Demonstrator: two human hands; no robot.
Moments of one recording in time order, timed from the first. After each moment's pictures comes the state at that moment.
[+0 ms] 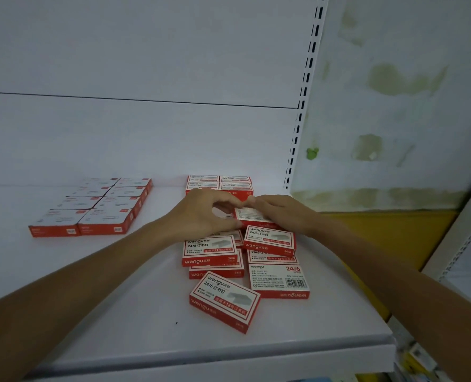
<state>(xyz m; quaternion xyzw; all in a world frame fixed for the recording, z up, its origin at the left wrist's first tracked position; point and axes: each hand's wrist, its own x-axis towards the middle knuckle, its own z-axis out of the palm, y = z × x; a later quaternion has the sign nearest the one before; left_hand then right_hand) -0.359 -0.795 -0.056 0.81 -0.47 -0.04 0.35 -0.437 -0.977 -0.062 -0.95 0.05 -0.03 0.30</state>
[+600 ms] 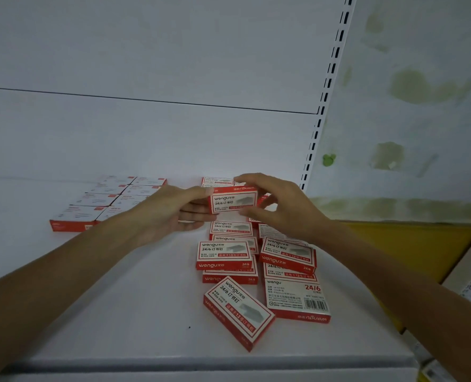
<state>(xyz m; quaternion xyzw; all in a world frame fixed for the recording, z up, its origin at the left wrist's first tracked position) -0.341 -0.746 -0.045 0.70 -0.23 -0.27 0.62 -0.438 -0.940 -0.039 -0.93 -0.11 -0.19 0.29</state>
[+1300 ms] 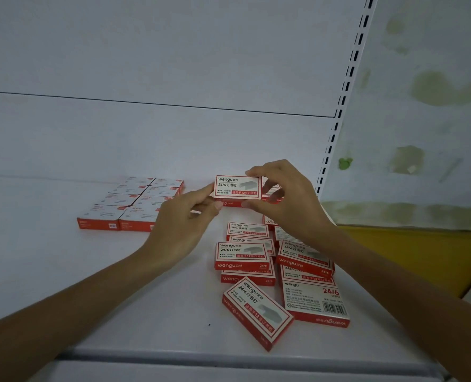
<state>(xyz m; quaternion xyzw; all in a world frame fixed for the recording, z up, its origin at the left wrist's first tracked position) -0.383 -0.734 -0.056 0.80 -0.31 0.12 0.50 -0.435 -0.911 -0.032 -0.90 -0.08 -0.34 0.26</state>
